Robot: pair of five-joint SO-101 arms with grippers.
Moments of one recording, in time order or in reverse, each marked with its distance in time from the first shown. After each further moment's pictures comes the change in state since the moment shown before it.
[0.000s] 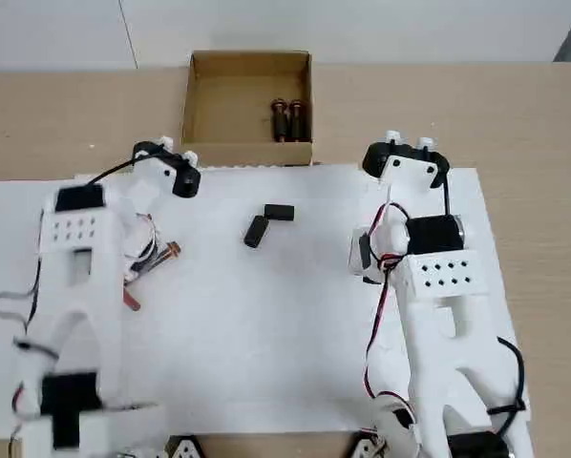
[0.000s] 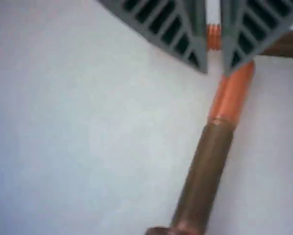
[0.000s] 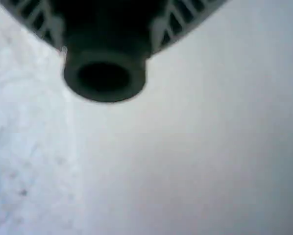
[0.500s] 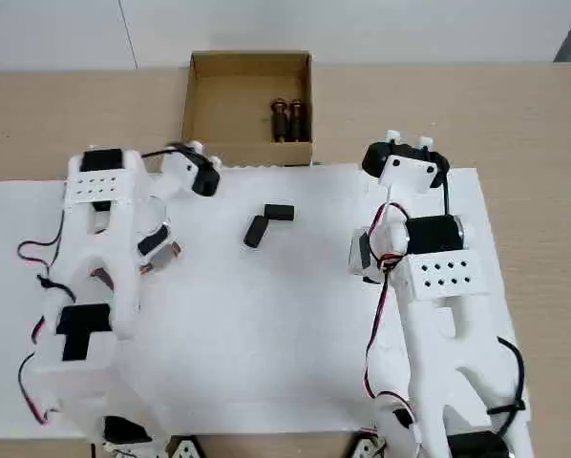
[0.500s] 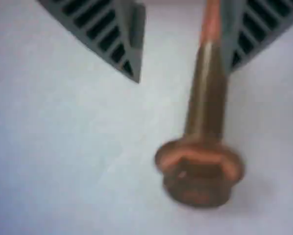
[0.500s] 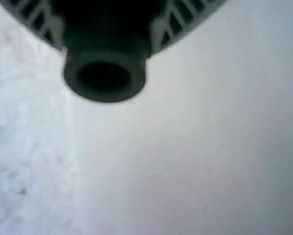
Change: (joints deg) left arm 2.5 20.6 -16.4 5.4 -7.6; right arm 0.0 0.0 0.0 -0.2 0.0
